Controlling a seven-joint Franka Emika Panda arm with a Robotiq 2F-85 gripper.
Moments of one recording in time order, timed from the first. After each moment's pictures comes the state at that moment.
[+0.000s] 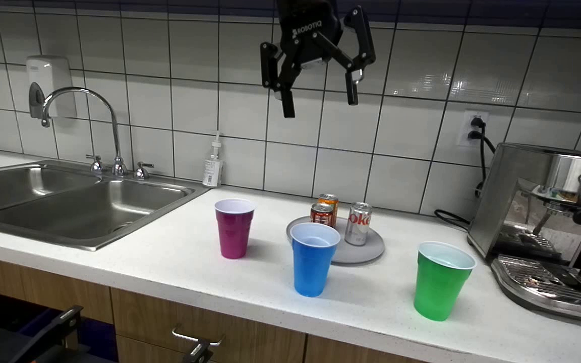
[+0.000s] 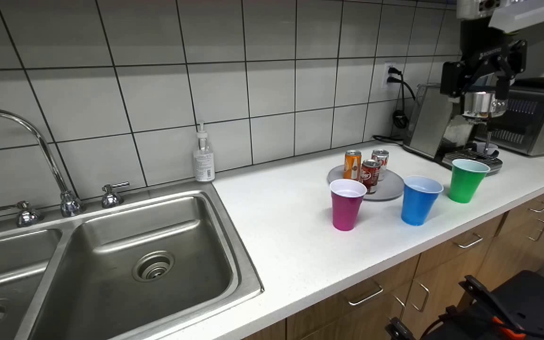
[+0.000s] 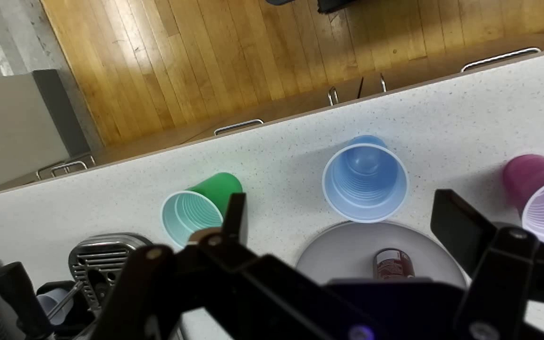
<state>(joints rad) -0.27 -0.49 -0.14 -2.50 -0.38 2.02 0.00</state>
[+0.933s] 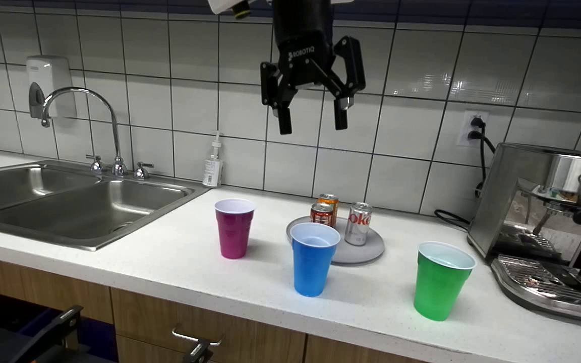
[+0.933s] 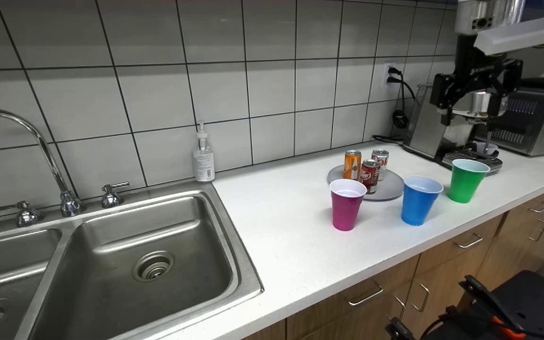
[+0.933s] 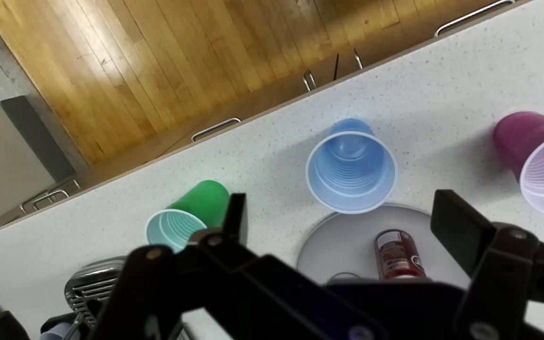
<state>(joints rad) -0.27 -0.48 -0.16 -2.57 -0.33 2.15 0.13</state>
